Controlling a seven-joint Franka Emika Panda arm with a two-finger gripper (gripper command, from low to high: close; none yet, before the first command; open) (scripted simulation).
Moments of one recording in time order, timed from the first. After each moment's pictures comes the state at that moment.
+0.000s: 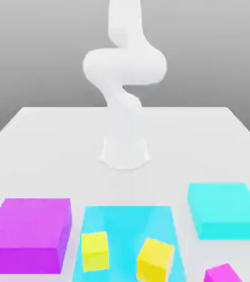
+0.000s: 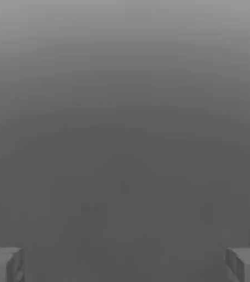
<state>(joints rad) -0.07 -0.71 0.02 -2.29 -0.02 2.32 0.90</state>
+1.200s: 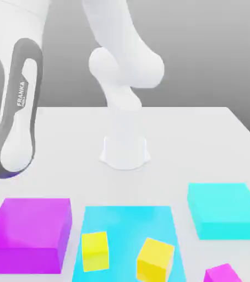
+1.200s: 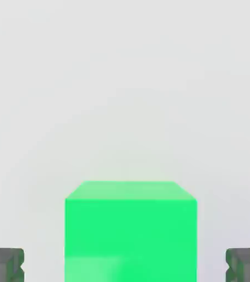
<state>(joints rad) -0.63 0.53 -0.05 -2.20 0.07 2.73 1.83</state>
